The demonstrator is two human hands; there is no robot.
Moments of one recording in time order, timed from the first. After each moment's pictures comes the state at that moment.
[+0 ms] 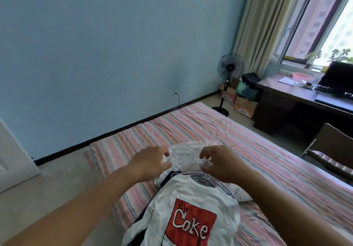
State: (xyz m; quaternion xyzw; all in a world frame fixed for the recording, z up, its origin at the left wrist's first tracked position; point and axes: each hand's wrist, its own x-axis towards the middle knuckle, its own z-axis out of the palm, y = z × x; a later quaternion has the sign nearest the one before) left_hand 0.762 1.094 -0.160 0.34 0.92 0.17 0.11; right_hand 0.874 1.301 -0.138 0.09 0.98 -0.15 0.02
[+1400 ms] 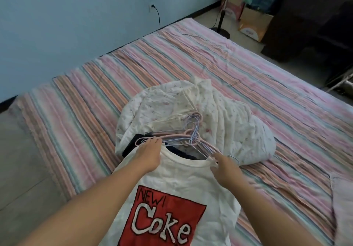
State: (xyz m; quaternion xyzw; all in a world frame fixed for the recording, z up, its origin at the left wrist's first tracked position) left_hand 0.590 1.354 -0.615 0.32 0.92 0.03 0.24; right_hand 0.768 1.559 -0.613 0.32 0.90 -0.25 0.15
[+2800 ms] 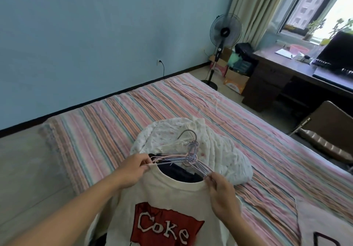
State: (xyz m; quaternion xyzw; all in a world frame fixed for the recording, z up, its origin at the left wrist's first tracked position) left_hand 0.661 1.186 -0.394 0.29 0.88 0.30 0.23; right_hand 0.855 1.400 -0.416 0.30 0.87 -0.36 -0.12
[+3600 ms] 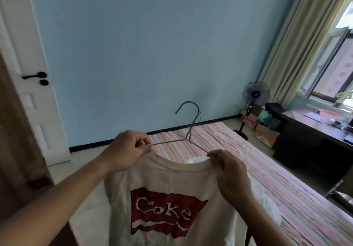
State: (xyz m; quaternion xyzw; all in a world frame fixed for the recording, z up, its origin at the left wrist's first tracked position) left_hand 0.806 0.863 -0.102 0.26 0.88 0.39 -0.05; right_hand 0.921 1.137 -0.131 0.02 0.90 -0.30 -0.30
